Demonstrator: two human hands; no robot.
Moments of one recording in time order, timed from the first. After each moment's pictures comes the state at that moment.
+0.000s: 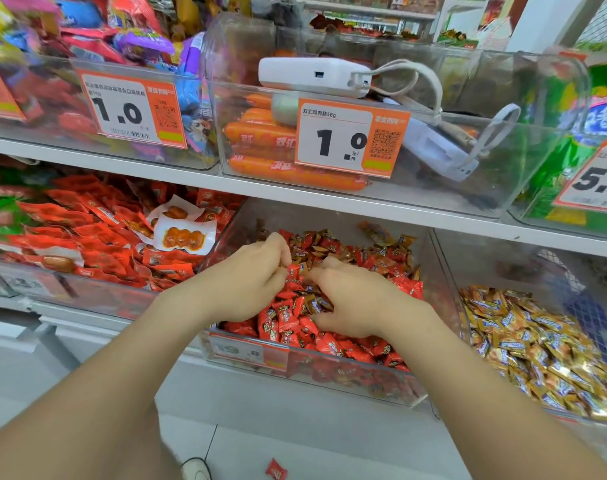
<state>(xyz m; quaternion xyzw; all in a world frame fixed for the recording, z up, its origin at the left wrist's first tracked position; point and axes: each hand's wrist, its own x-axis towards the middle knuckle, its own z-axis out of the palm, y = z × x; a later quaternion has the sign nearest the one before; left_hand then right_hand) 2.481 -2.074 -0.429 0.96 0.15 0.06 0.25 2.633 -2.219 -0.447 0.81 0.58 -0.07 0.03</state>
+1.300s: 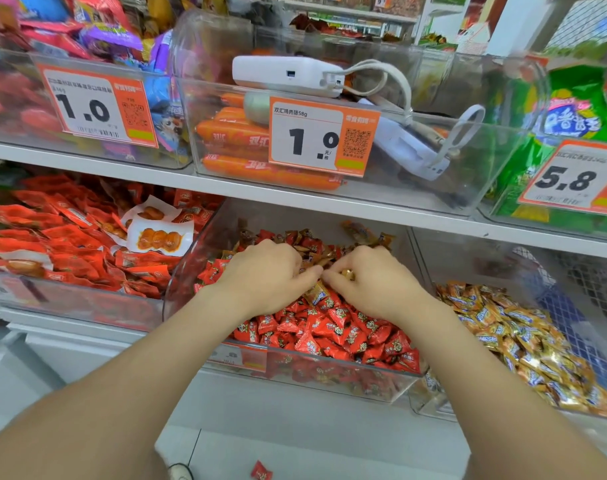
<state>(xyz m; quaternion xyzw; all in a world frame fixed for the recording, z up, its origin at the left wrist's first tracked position) 2.537 -2.098 -0.450 0.97 0.18 0.12 0.13 2.660 -2.258 -0.432 0.87 0.47 -0.03 -0.15</state>
